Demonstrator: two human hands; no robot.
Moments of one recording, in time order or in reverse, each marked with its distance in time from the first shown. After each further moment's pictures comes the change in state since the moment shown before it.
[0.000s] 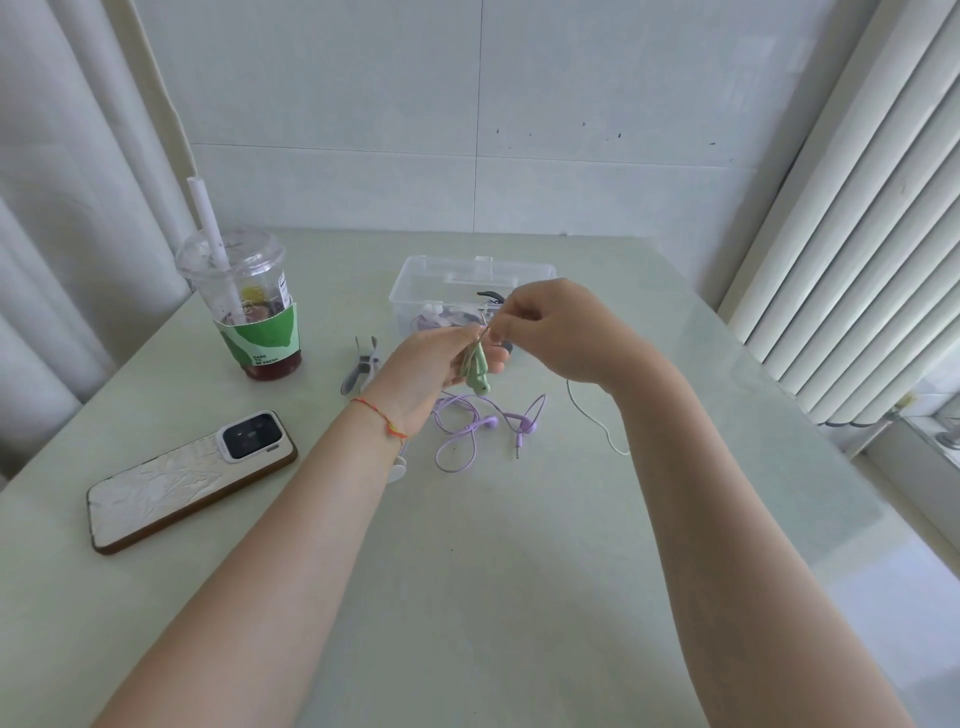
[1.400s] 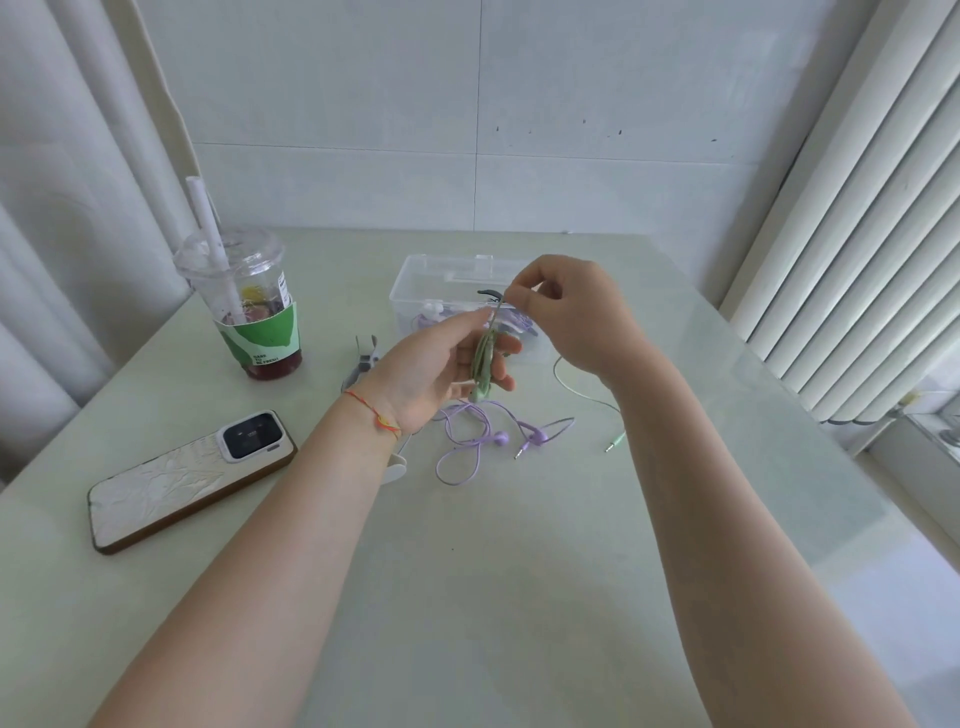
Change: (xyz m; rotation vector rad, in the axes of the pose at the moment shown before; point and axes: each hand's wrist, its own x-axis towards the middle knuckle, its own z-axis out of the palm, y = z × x) left_hand -0.010 0.016 0.001 -0.030 -0.217 -0.097; right_hand 0.007 0.011 0.001 0.188 0.246 0.021
